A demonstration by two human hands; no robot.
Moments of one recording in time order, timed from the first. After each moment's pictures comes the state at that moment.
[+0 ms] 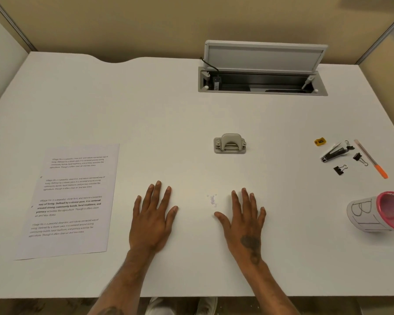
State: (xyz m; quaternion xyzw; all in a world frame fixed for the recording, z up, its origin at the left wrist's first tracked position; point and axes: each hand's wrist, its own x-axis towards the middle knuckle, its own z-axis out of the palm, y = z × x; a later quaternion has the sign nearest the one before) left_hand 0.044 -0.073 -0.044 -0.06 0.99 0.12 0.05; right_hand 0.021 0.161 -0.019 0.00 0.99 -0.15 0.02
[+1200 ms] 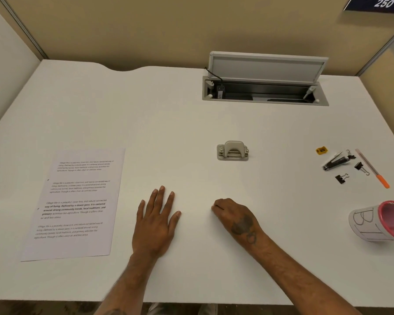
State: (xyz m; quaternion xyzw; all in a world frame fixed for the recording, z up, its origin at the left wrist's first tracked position) left_hand 0.044 -0.072 -0.039 -0.06 0.99 0.13 0.04; right_hand -0.024 0.158 0.006 -0.33 0.94 -0.09 0.08
